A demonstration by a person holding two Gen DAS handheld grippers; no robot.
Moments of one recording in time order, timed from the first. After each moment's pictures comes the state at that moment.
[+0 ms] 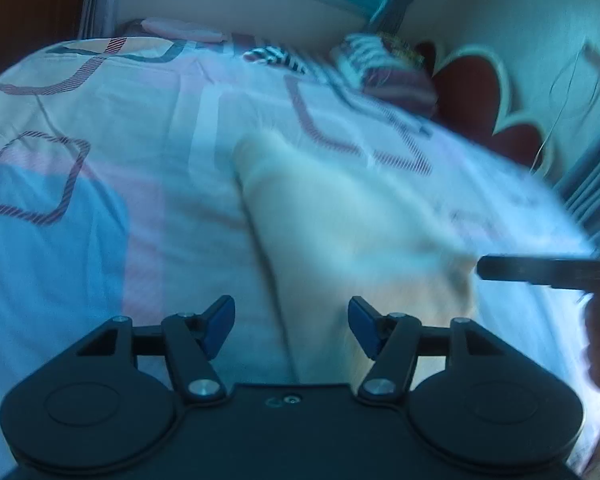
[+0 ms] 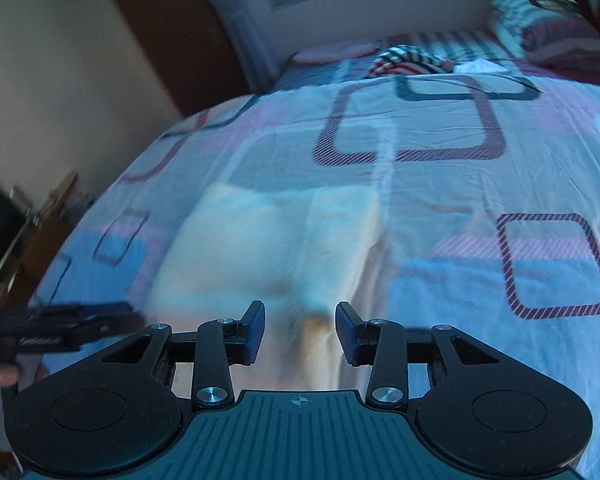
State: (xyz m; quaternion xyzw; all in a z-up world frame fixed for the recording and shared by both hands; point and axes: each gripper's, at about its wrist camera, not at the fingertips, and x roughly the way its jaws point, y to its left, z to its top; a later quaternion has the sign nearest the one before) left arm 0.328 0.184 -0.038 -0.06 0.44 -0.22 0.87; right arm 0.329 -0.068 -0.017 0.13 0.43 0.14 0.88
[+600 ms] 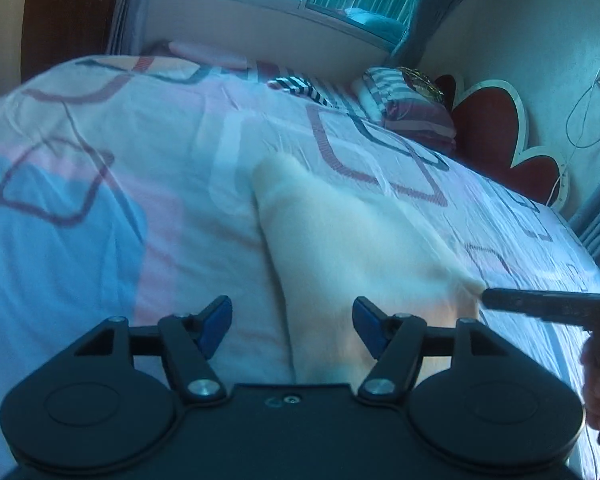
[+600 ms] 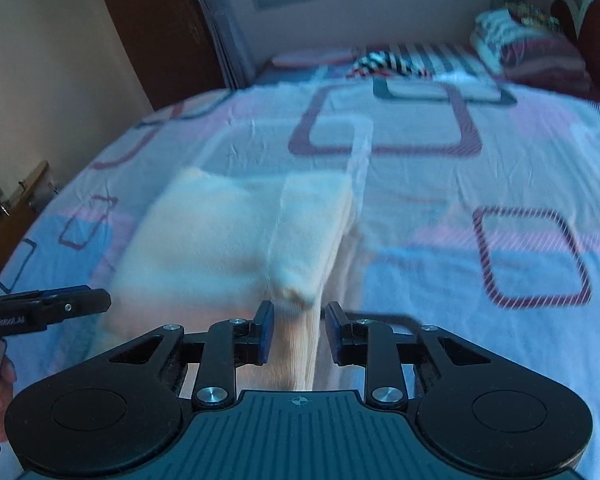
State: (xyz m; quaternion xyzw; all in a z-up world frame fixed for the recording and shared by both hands) left arm 0.326 0.191 -0.033 -0.09 0.40 -0.18 0.90; right arm 0.319 -0.067 -0.027 0.11 0.41 0.09 0.90
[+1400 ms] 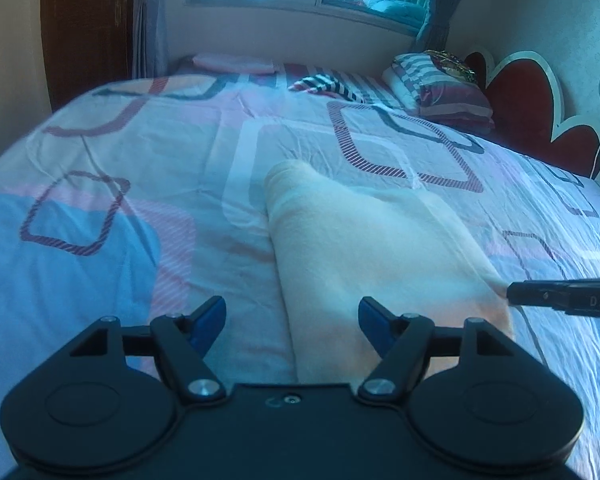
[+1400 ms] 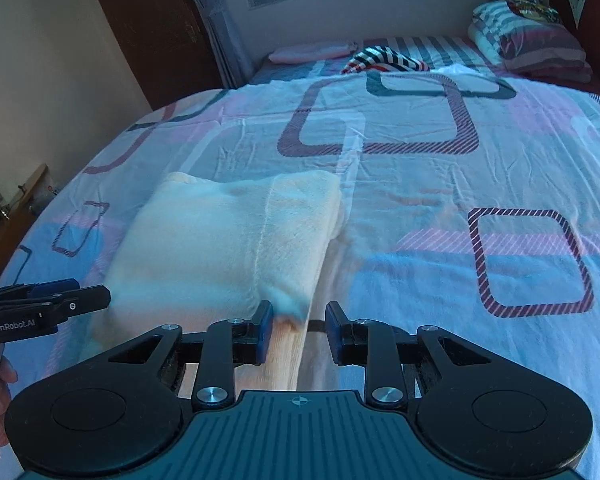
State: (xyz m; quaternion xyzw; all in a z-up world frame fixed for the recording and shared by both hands) left arm 0.317 0.155 -0.018 -0.01 0.39 -0.12 0.91; right arm 0.329 -0.077 -0.032 0.12 0.42 0.09 0.89
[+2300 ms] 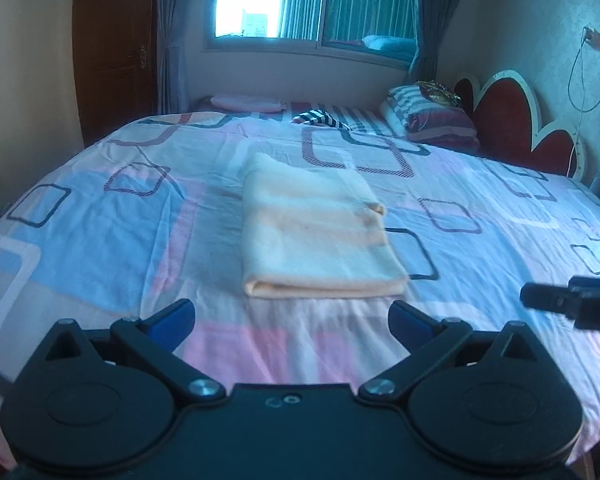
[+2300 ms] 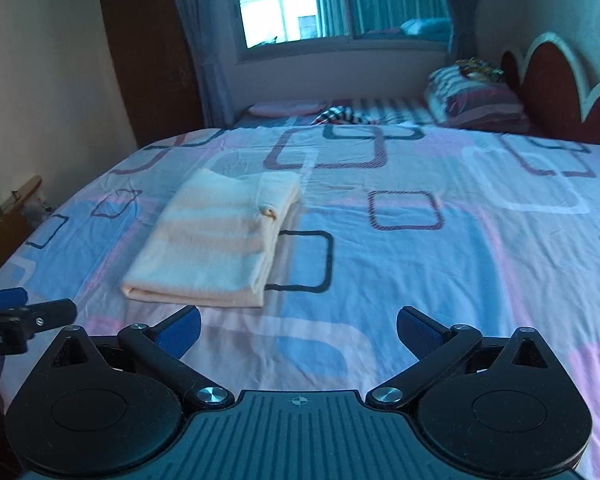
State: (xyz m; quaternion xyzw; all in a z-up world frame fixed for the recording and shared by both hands) left arm 0.084 0.120 0.042 -0.01 0.34 -0.08 0.94; right arm 0.079 -0.075 0.036 0.08 0.34 0.03 0.94
